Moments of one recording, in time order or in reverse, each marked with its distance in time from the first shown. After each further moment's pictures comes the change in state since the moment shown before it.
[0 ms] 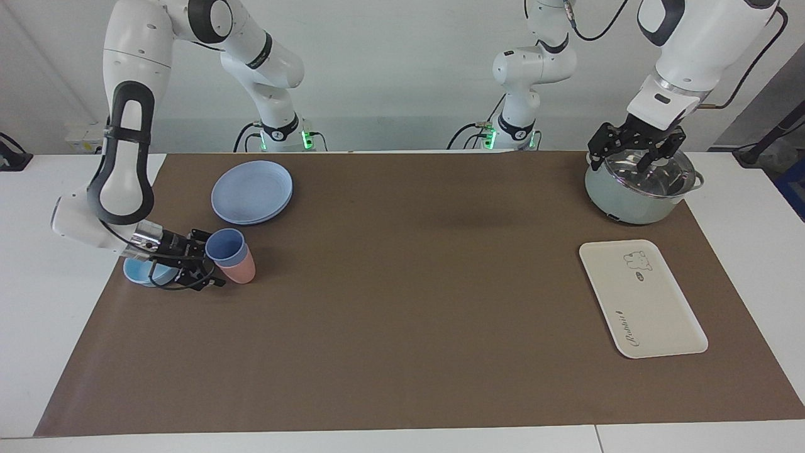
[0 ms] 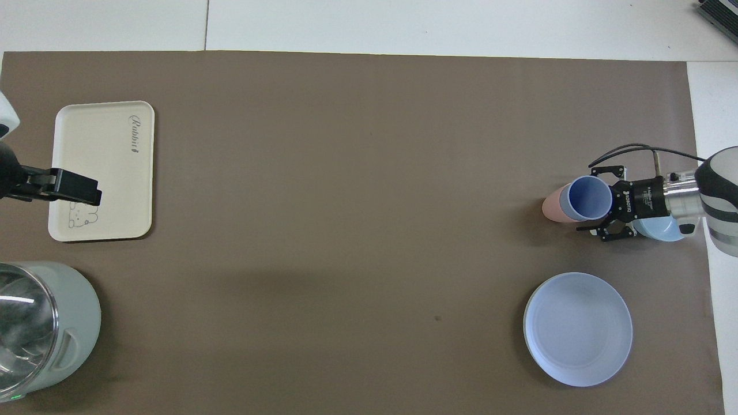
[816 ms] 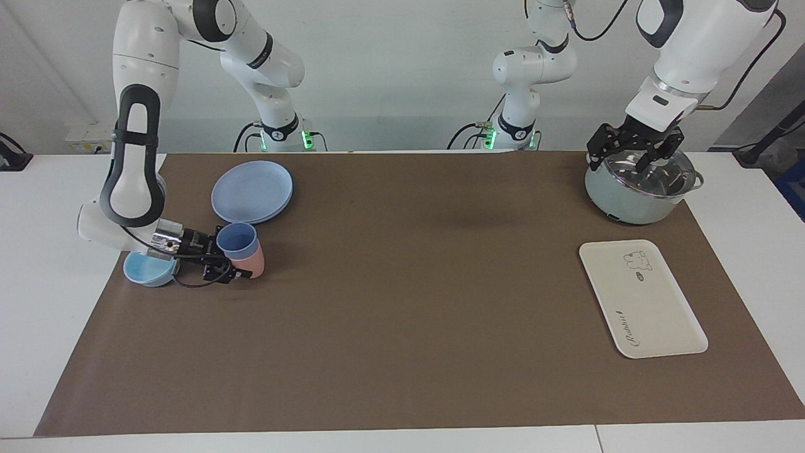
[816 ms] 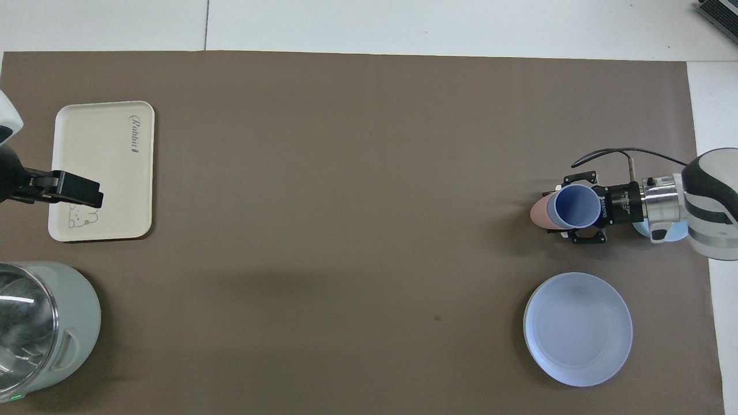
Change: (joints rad) left arm 0.000 -0.003 0.000 -0.010 0.000 0.000 0.000; right arm 0.042 -0.013 0.009 -0.043 0.148 -0.123 -0.006
